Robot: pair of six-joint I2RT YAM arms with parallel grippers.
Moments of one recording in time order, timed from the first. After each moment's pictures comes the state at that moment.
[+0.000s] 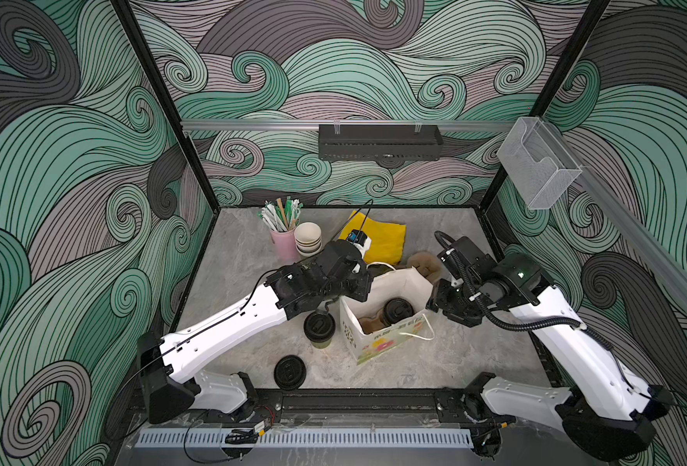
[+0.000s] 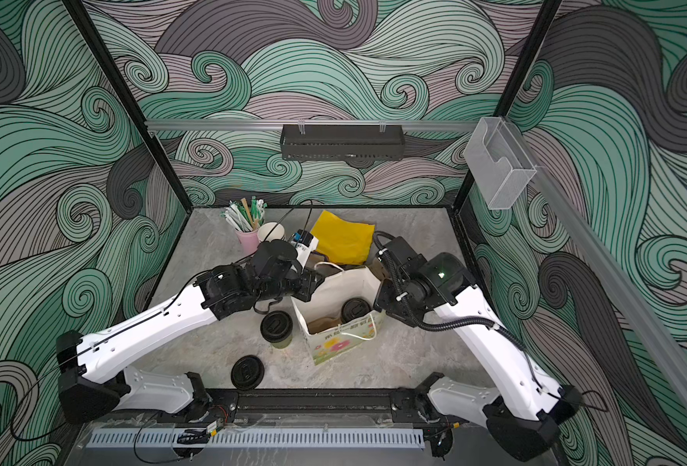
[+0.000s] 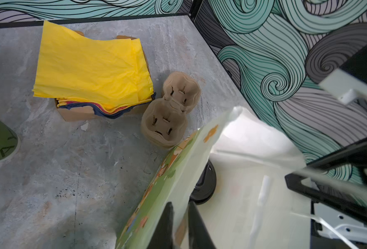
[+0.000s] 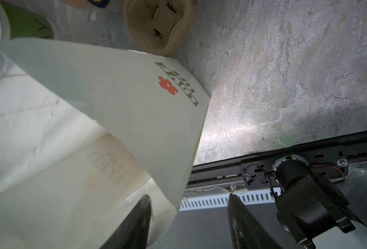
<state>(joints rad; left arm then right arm) -0.96 1.33 1.34 -0.65 -0.07 -0.49 0.63 1.18 1.47 -1.58 -0.02 0.96</state>
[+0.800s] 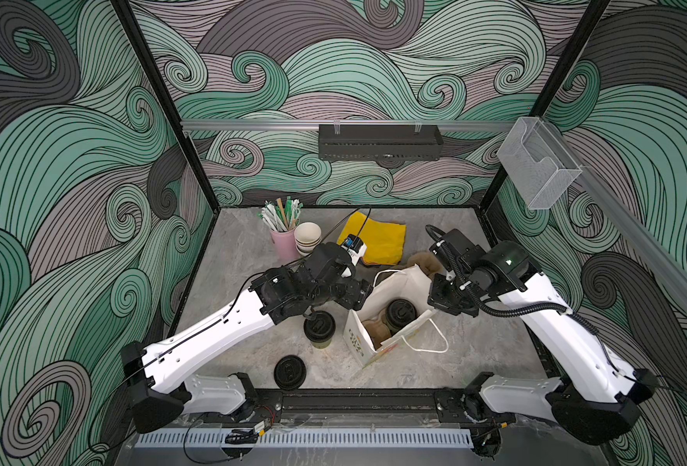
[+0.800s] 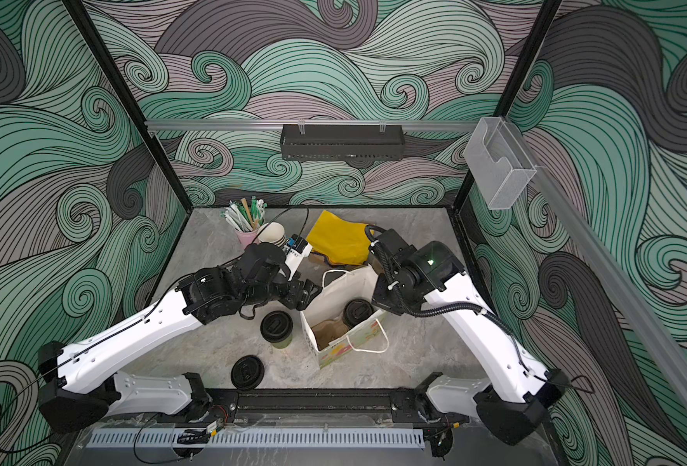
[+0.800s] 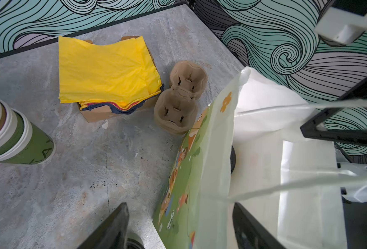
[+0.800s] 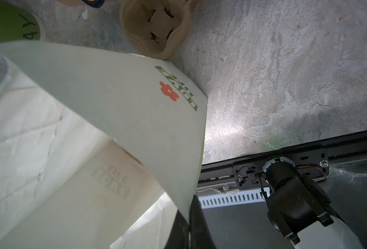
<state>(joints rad) -0.96 1.26 1.34 -0.77 -0.07 -0.33 0.62 1.27 1.57 -1.64 0.01 0.90</state>
